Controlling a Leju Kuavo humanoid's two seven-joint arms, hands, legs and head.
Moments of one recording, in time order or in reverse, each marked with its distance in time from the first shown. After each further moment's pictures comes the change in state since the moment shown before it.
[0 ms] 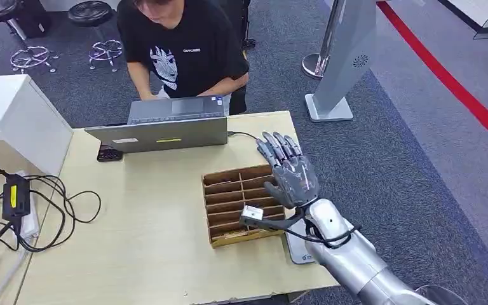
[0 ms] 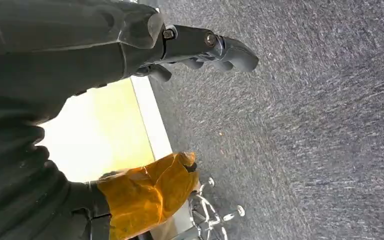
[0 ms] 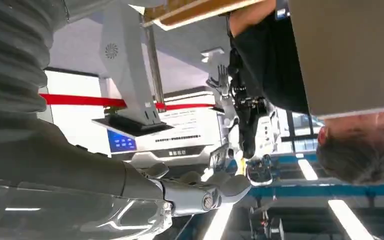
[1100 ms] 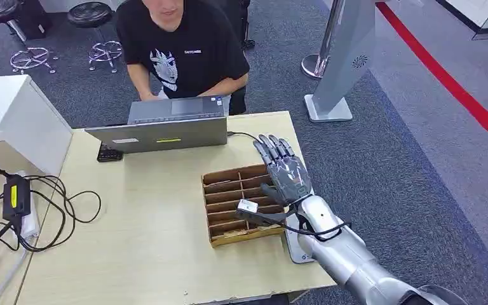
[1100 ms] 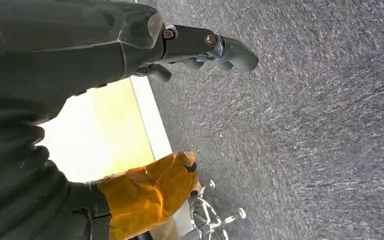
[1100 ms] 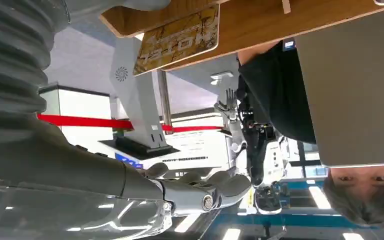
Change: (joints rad) left arm 0.000 0.000 0.000 0.000 -0.012 -0.002 -0.001; right arm -0.073 0.053 0.017 0.194 -0.040 -0.002 -0.004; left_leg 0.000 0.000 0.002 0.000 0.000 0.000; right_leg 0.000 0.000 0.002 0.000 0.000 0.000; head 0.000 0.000
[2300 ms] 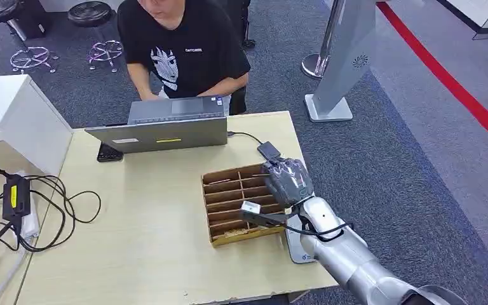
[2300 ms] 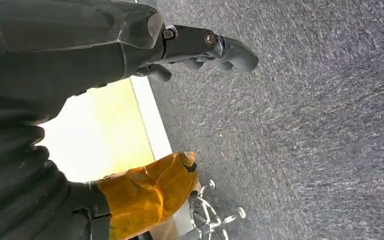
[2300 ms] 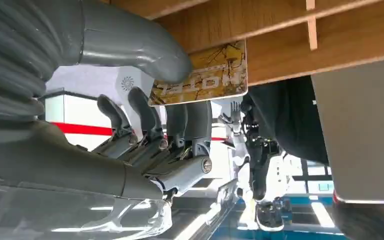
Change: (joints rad) left arm 0.000 0.000 0.000 0.000 0.000 0.000 -0.002; right arm -0.001 0.003 -0.006 0.034 -0.041 0.007 -0.026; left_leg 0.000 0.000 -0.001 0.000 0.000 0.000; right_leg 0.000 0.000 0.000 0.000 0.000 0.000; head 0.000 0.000
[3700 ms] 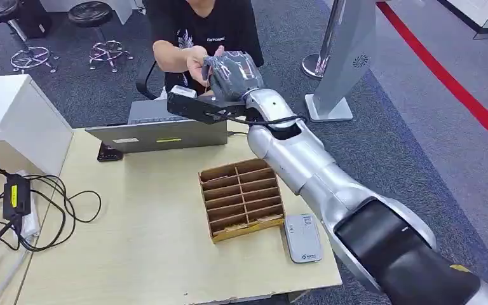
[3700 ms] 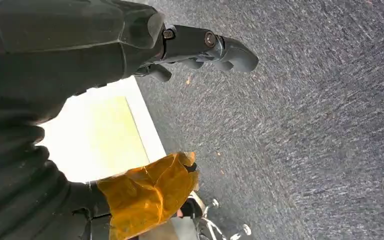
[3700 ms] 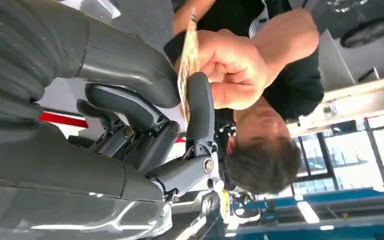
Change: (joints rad) left arm -0.088 -0.010 -0.094 0.000 -0.049 -0.060 0.043; right arm -0.601 0.285 0.021 0.225 -0.158 0.394 0.110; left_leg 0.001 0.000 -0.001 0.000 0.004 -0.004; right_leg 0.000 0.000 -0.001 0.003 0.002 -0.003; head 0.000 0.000
